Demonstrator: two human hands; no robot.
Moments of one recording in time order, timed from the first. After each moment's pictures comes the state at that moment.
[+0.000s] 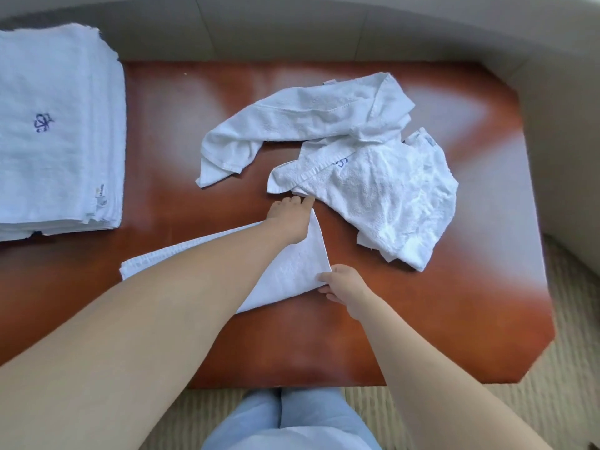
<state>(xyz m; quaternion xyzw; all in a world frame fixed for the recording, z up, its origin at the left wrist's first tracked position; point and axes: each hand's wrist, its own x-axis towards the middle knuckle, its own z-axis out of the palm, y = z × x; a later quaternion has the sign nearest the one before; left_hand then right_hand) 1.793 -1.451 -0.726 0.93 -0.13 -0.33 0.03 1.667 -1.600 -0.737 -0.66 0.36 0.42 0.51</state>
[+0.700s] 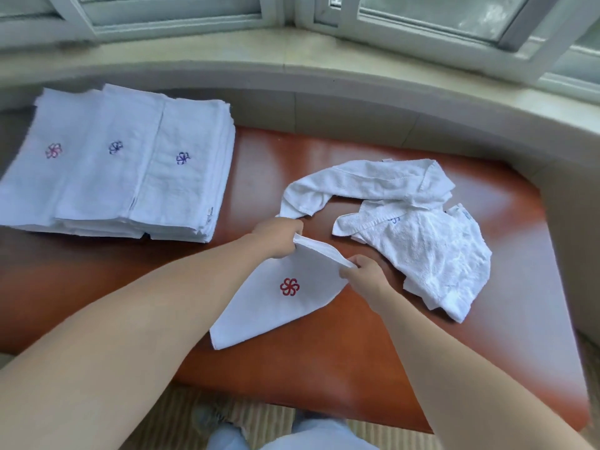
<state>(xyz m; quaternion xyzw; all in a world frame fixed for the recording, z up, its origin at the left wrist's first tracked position) 1.762 -1.265 -0.609 0.95 -0.05 -0.27 0.14 1.712 -1.503 -0.633 -0.83 0.16 0.30 0.44</state>
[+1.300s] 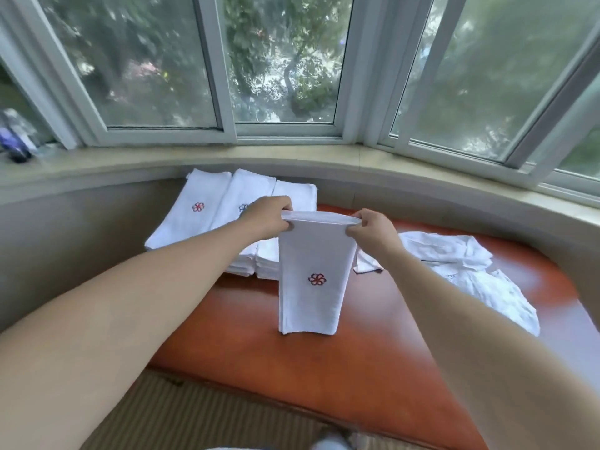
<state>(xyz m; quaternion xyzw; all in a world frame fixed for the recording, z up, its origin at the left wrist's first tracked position) 1.634 -0.979 -0.403 0.97 0.02 -0.03 0.24 1.650 -1.235 -0.403 -0.91 -0.04 0.06 0.40</state>
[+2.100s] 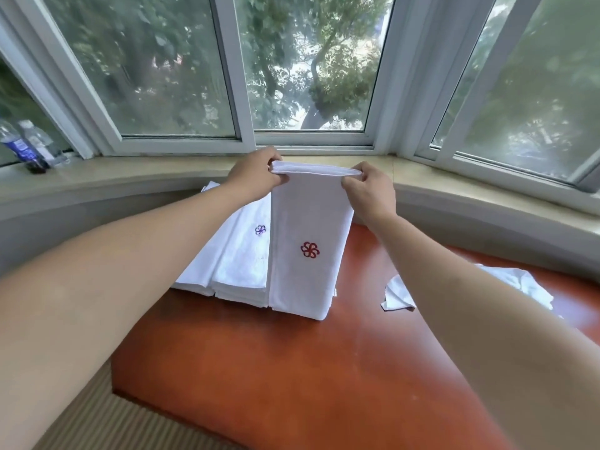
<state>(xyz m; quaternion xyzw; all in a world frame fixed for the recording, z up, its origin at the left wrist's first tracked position) 1.774 -0.885 -0.341 0.94 0.09 0.09 0.31 1.823 -1.119 -0.362 -0.88 -0.05 -0.02 0.47</state>
